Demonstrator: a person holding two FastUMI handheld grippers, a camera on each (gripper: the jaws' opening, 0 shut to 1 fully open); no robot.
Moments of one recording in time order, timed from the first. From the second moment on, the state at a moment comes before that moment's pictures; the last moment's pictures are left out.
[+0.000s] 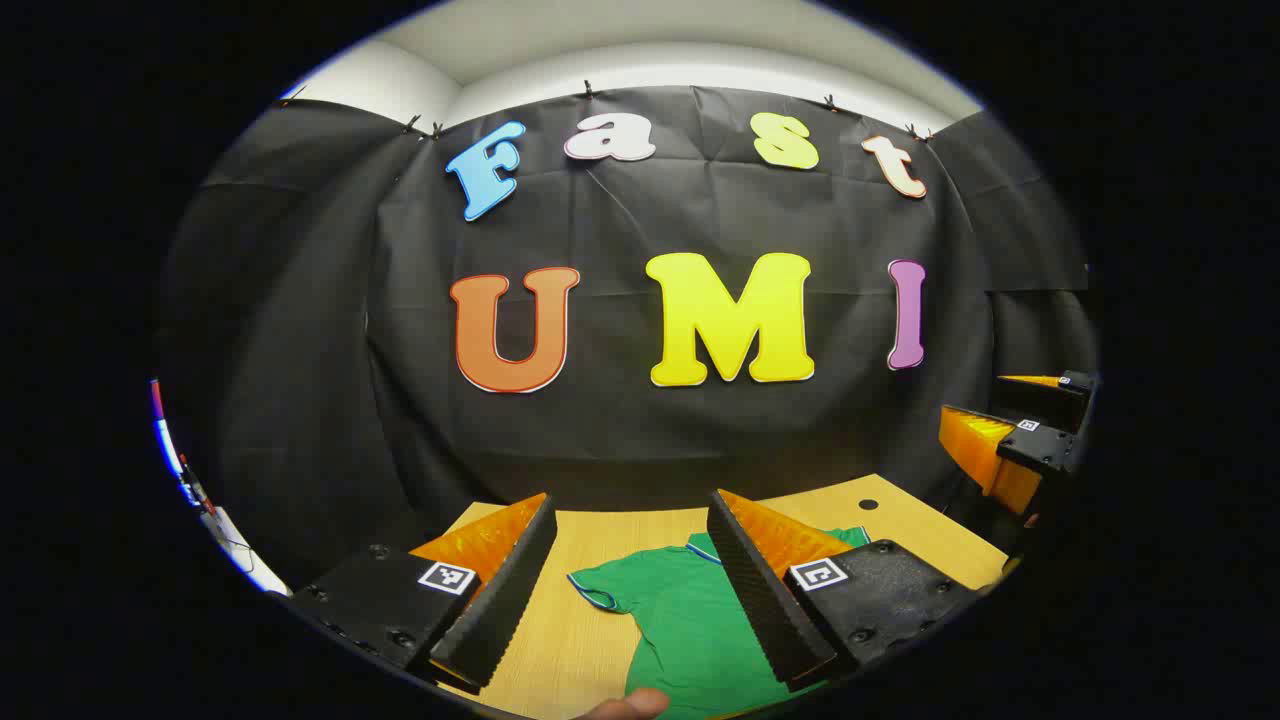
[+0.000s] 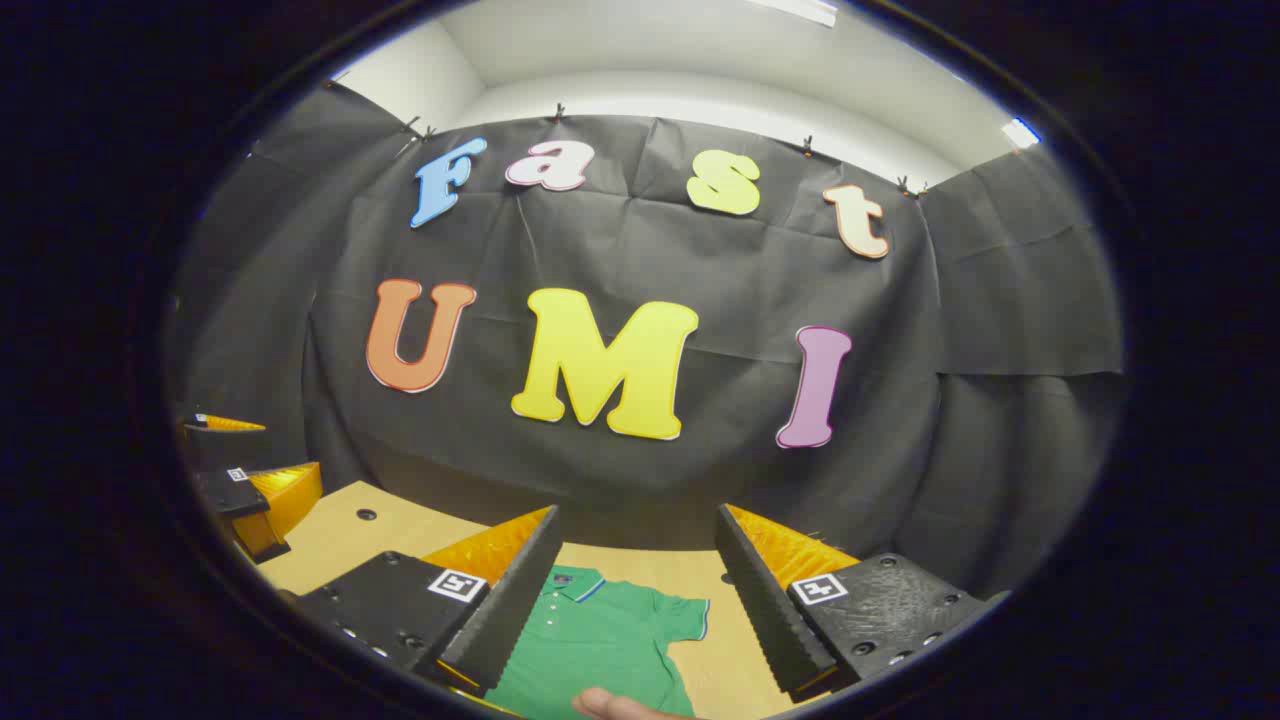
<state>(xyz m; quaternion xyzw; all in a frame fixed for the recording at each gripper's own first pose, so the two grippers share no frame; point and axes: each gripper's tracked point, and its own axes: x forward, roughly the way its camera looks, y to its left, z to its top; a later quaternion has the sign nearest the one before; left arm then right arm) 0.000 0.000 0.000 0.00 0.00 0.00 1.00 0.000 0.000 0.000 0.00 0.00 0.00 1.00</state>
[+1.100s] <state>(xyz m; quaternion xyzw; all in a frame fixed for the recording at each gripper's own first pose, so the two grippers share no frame) 0.005 -0.053 -0.004 -0.01 0.03 0.02 1.00 0.037 -0.043 -0.036 0.00 0.03 0.05 1.00</state>
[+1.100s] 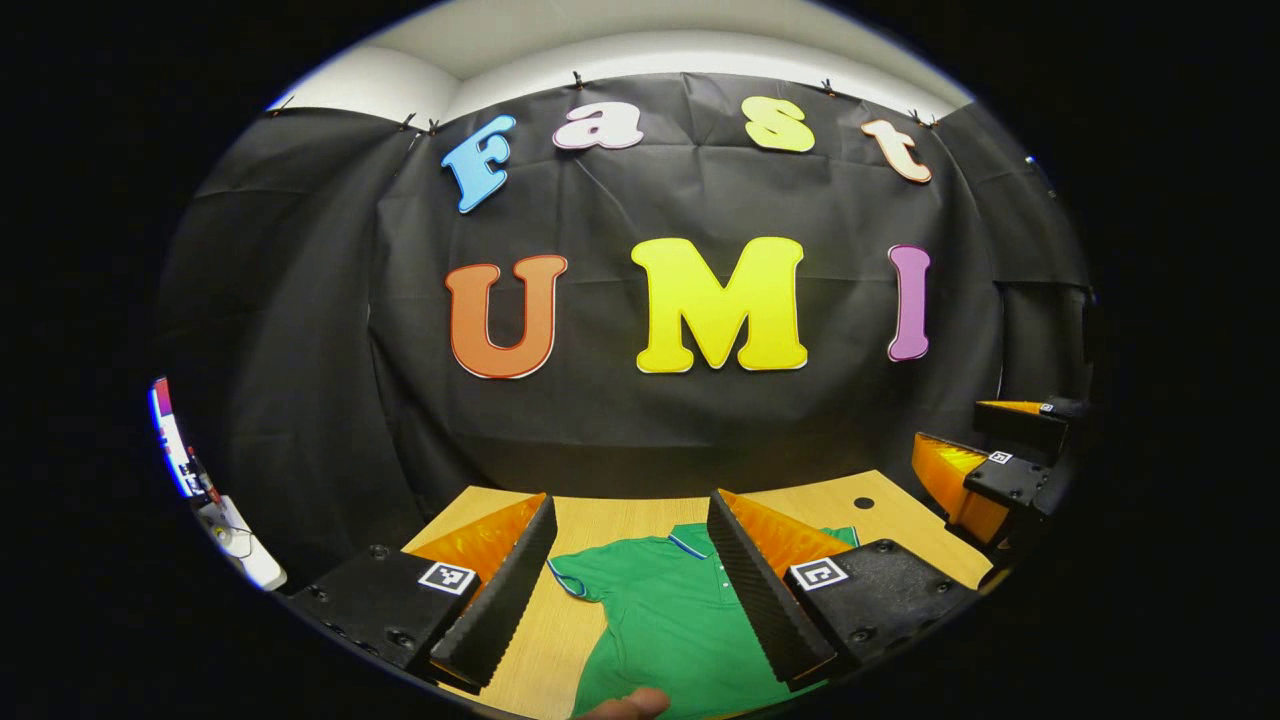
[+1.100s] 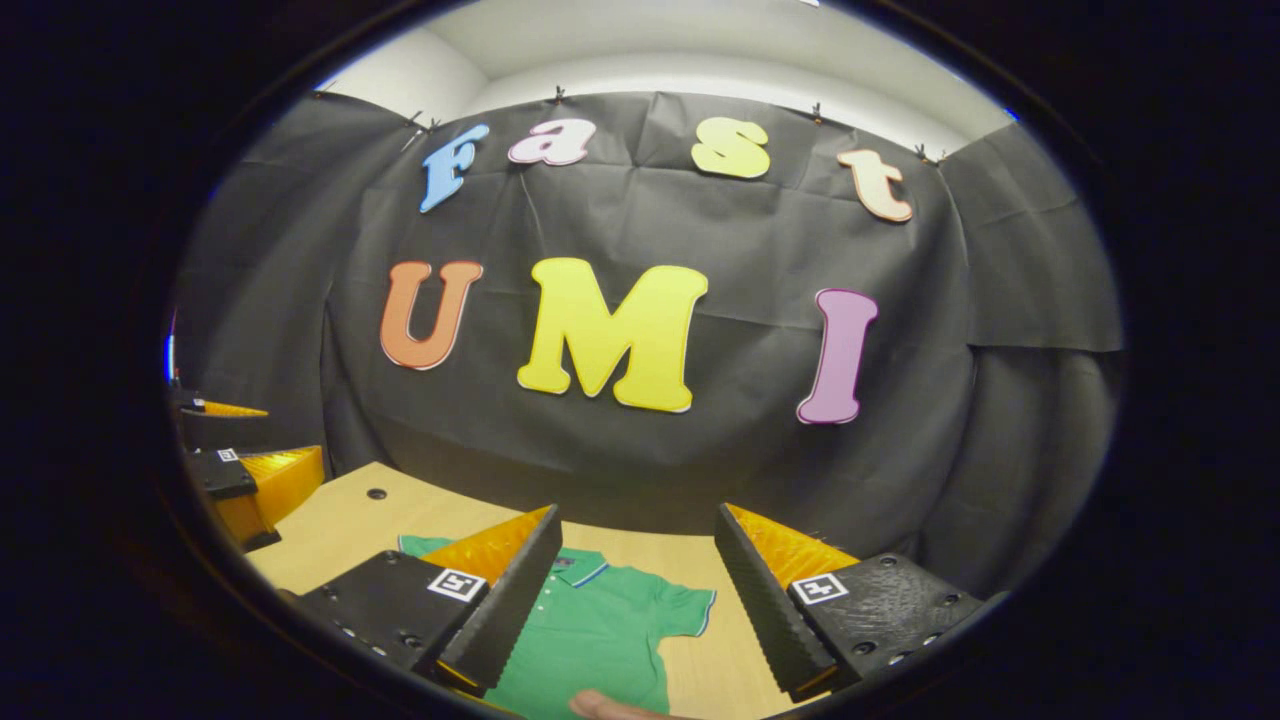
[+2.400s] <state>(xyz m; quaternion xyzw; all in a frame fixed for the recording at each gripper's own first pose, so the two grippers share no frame) 0.010 -0.083 -0.026 0.03 0.08 0.07 0.99 0.195 -0.139 -0.294 0.03 0.29 0.00 0.96</state>
